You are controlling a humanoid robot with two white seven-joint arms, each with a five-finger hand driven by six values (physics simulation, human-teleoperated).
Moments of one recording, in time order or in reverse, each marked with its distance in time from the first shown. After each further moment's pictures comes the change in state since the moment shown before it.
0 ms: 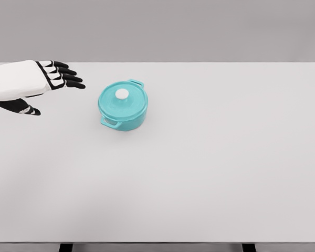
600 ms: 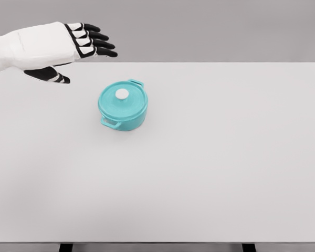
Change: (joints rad) left arm -0.262 -0.181 -0.097 0.021 -0.044 0.000 0.000; right arm 0.002 0.000 0.000 0.004 0.000 0.000 0.000
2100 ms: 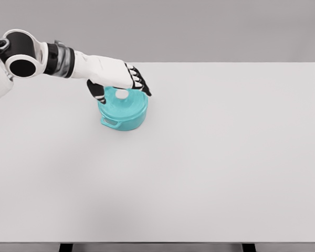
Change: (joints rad) left arm -0.439 -0.225 -0.754 0.419 -0.023 0.020 0.000; right arm 0.001 0.000 0.000 0.000 0.000 0.000 0.000
